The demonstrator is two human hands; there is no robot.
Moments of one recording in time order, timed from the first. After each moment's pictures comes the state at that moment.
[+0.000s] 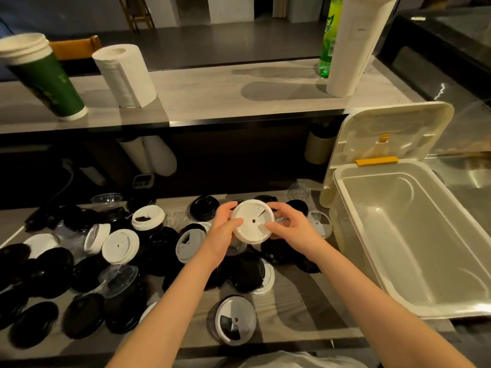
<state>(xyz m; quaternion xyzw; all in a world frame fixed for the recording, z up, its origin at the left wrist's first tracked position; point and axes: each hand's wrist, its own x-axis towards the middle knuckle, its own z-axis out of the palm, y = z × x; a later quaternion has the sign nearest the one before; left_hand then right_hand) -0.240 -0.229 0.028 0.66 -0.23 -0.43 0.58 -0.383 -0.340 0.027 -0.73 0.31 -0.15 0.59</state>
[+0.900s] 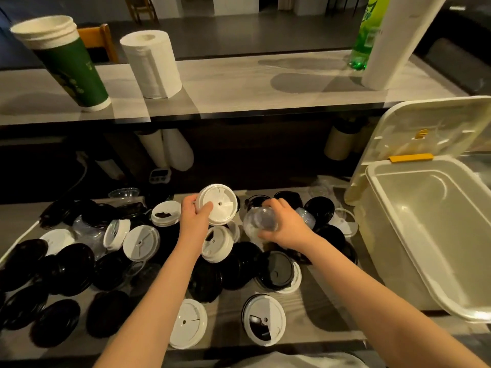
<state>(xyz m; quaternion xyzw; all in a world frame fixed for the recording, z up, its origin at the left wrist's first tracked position) -0.144 -0.187 0.022 0.73 -0.14 -0.27 0.62 -0.307 -0.320 0.002 -0.89 0.30 -0.05 0.34</state>
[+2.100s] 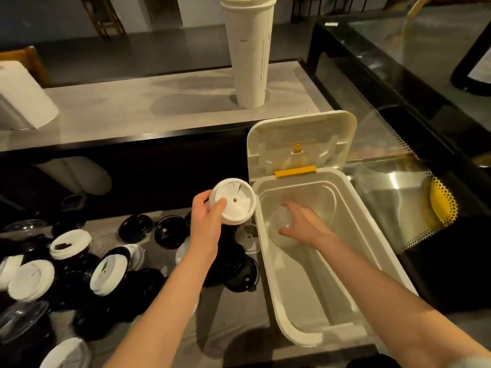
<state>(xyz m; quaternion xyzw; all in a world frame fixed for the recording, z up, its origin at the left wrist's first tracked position) -0.367 -0.367 0.064 0.66 -0.18 -0.30 0.66 -0.519 -0.515 -0.004 -0.86 0.42 -0.01 0.29</state>
